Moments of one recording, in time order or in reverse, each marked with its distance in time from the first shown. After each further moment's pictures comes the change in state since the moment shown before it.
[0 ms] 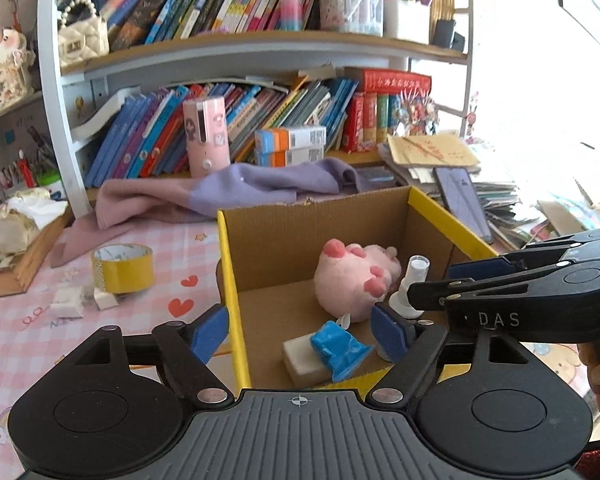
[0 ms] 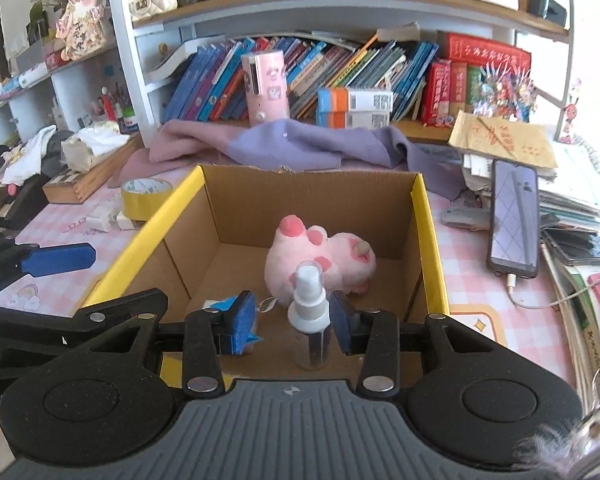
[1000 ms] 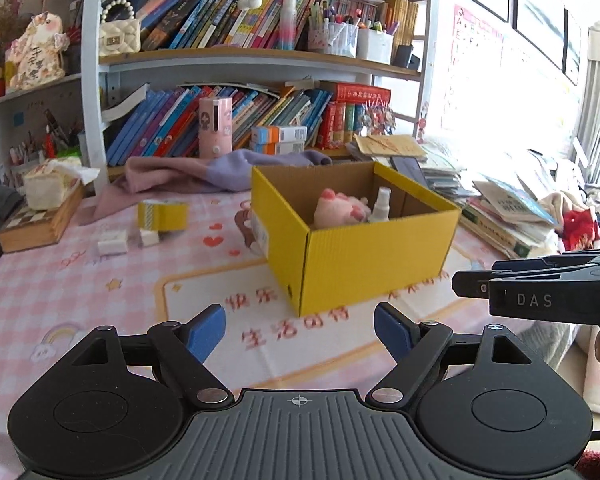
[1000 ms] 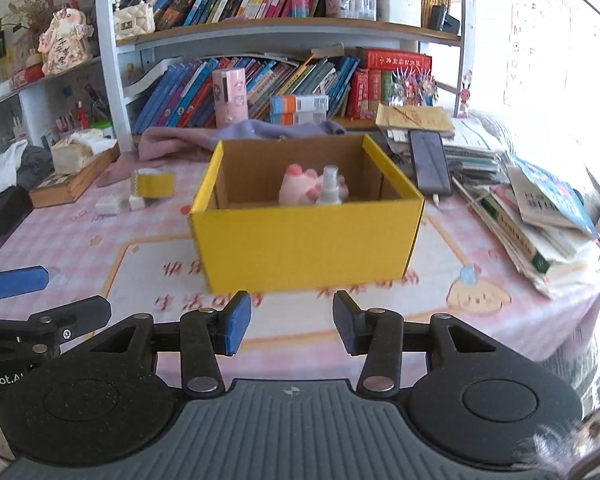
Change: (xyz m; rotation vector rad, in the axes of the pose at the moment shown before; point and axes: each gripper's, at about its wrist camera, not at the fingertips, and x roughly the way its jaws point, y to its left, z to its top) left arm -0.142 0.073 -0.101 0.001 -0.025 -0.137; right arm -0.124 0.142 -0.112 0.133 -0.065 -0.263
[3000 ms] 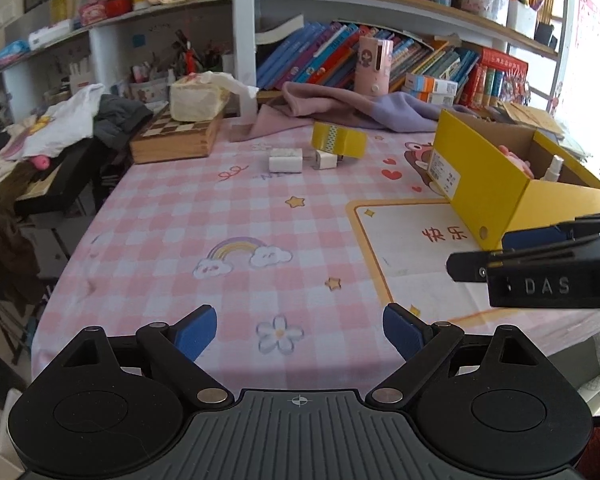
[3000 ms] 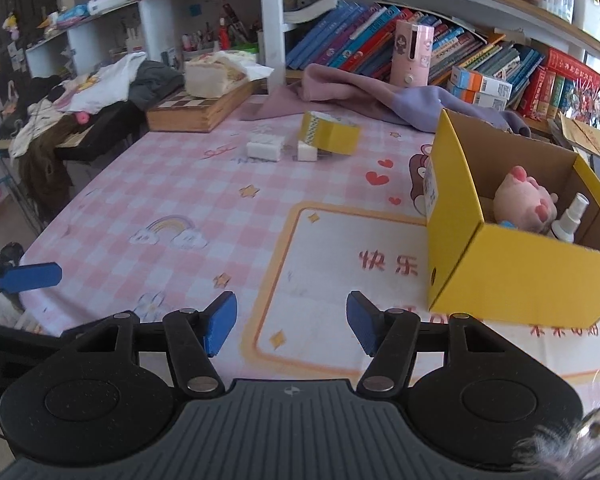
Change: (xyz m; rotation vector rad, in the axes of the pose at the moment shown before) left arm -0.001 0.143 -0.026 -0.146 0.165 0.282; right arm 0.088 0.169 0.027 -0.224 0.161 0.277
